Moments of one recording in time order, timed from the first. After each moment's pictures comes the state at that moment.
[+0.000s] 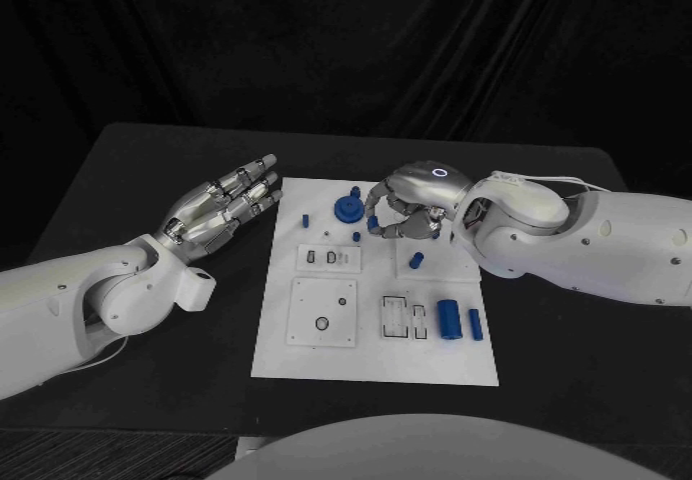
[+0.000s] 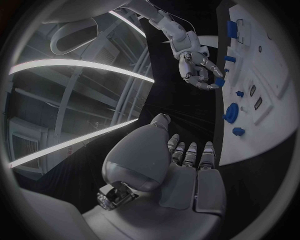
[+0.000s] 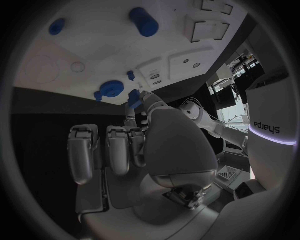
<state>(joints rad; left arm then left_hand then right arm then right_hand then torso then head) 1.22 -0.95 -0.21 1.53 -0.16 0.13 0.63 1.50 0.25 -0.12 0.22 0.67 0.20 0.02 0.03 0.03 0.00 0.00 0.01 0.00 0.00 0.07 0.00 0.00 0.16 0.00 0.18 0.01 0.00 1.33 -0.86 -0.21 1.68 -1.62 -0.37 -0.10 1.36 -0.07 0.17 0.14 0.40 0.89 0.06 0.40 0.47 1.46 -0.01 1.57 1.31 1.47 -0.09 1.57 1.31 0.02 1.47 0.02 1.57 1.31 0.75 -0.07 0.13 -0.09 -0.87</state>
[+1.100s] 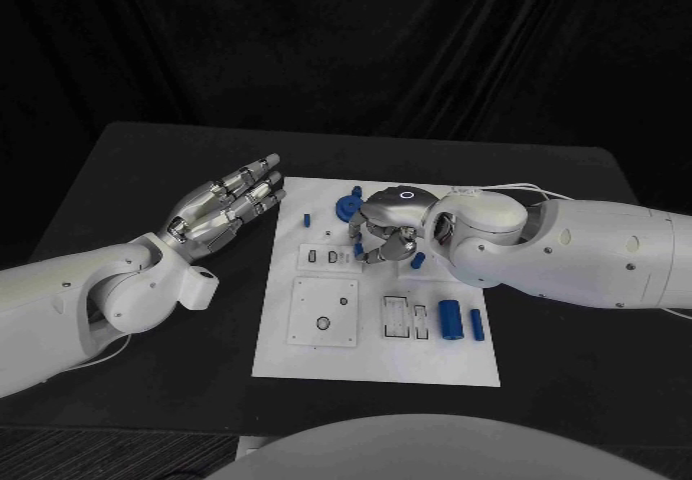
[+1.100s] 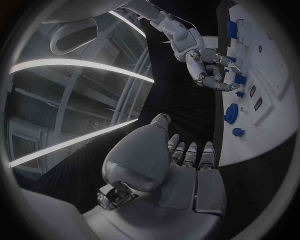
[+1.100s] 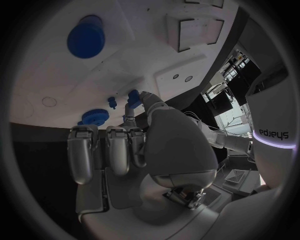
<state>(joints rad) 1.22 -0.95 -0.21 1.53 -0.16 0.13 0.63 1.50 0.25 -0.12 0.22 0.67 0.20 0.02 0.03 0.03 0.00 0.00 0.01 0.00 0.00 0.07 0.00 0.00 0.16 0.00 0.18 0.01 0.00 1.30 -0.76 -0.21 1.65 -1.62 -0.20 -0.16 1.35 -0.07 0.18 0.14 0.42 0.88 0.07 0.38 0.47 1.46 0.00 1.57 1.31 1.47 -0.08 1.57 1.31 0.02 1.47 0.03 1.57 1.31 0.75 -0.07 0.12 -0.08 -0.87</state>
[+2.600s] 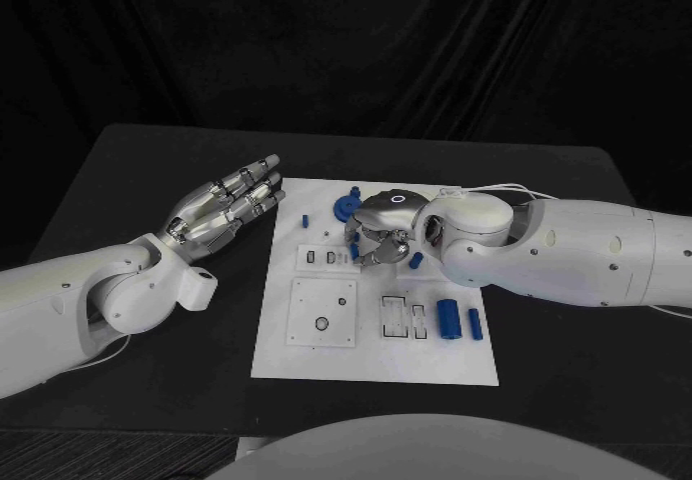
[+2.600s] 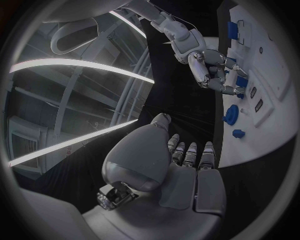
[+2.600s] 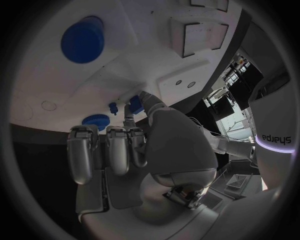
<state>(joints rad) 1.22 -0.94 -0.21 1.52 -0.16 0.14 0.62 1.50 0.24 -0.11 0.20 0.67 0.20 0.02 0.03 0.03 0.00 0.00 0.01 0.00 0.00 0.07 0.00 0.00 0.16 0.00 0.18 0.01 0.00 1.30 -0.73 -0.21 1.62 -1.65 -0.16 -0.18 1.31 -0.09 0.18 0.12 0.31 0.80 0.09 0.28 0.42 1.46 0.01 1.57 1.31 1.47 -0.07 1.57 1.31 0.02 1.47 0.04 1.57 1.31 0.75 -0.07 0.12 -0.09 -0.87</state>
